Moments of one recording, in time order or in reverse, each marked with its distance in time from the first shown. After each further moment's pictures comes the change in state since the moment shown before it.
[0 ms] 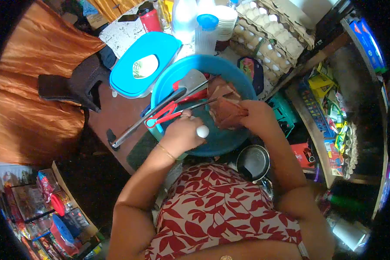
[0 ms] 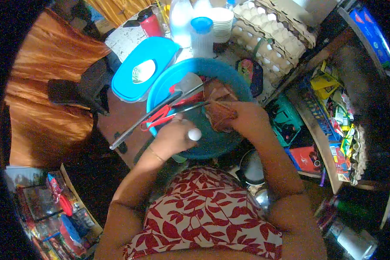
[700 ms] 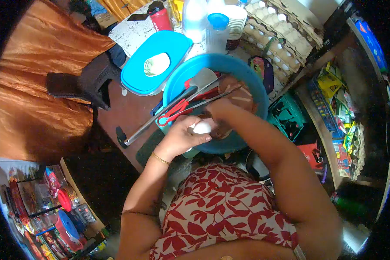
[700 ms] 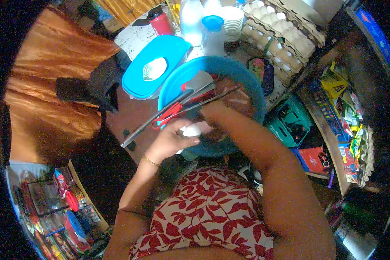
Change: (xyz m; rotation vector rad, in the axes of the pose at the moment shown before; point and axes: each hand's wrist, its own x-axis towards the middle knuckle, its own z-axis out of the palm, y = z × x) left_hand -0.036 -0.009 -0.012 -0.879 0.061 -0.256; right_hand 0.102 -0.045 0.129 -0.455 -0.636 -0.365
